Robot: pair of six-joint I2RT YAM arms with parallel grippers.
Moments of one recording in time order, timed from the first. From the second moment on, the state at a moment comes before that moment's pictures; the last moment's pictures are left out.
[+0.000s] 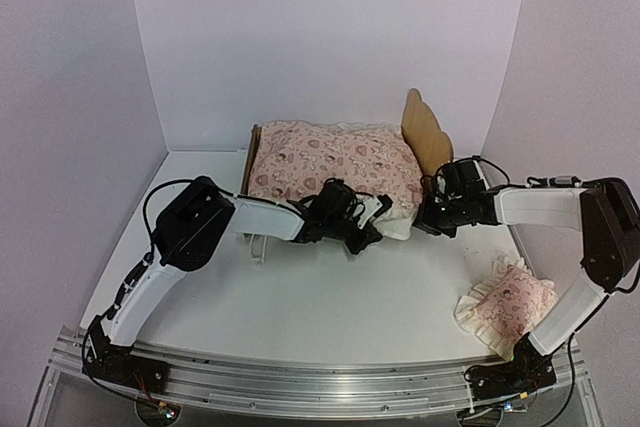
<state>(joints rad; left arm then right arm) -0.91 2.52 1.87 0.09 0.32 0.10 0.38 1.61 0.94 -0.19 -0.14 0.62</state>
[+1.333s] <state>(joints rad) -0.89 2.48 1.87 0.03 0.47 0.16 0.33 1.63 1.02 -0.23 -0.45 0.53</state>
